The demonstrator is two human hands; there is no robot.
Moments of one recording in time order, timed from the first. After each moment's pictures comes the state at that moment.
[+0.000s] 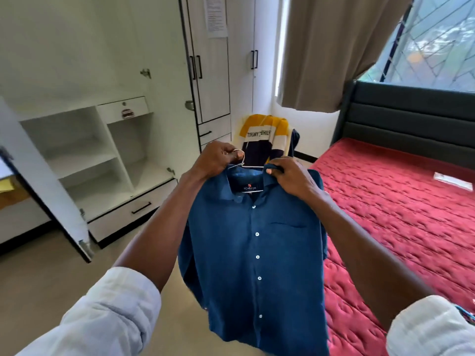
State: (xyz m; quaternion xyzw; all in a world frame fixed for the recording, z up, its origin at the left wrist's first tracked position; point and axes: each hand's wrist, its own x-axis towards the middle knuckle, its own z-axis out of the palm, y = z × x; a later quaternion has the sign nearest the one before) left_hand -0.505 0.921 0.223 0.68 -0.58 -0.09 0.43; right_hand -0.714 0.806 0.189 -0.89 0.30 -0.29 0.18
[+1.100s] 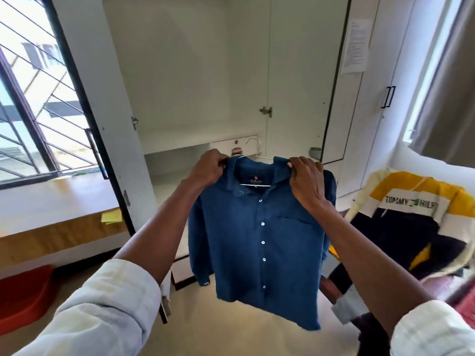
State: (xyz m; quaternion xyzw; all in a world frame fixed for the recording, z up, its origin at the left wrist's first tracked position) left_hand 0.079 0.965 0.251 0.83 -0.44 0.12 0.32; right_hand -0.112 0.766 0.215 -0.87 0.20 -0.44 0.04
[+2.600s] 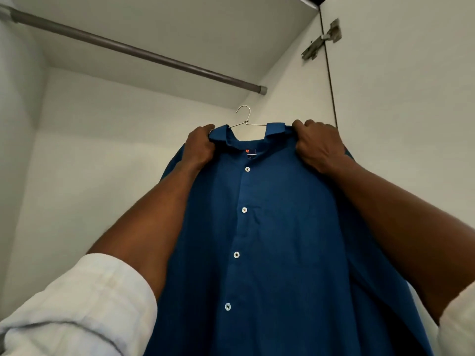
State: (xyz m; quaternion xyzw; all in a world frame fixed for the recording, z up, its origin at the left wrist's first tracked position) left_hand 0.796 0.554 0.699 0.66 -0.42 0.43 0.44; right_hand 0.598 0.350 0.680 -0.73 0.15 -0.60 -0.29
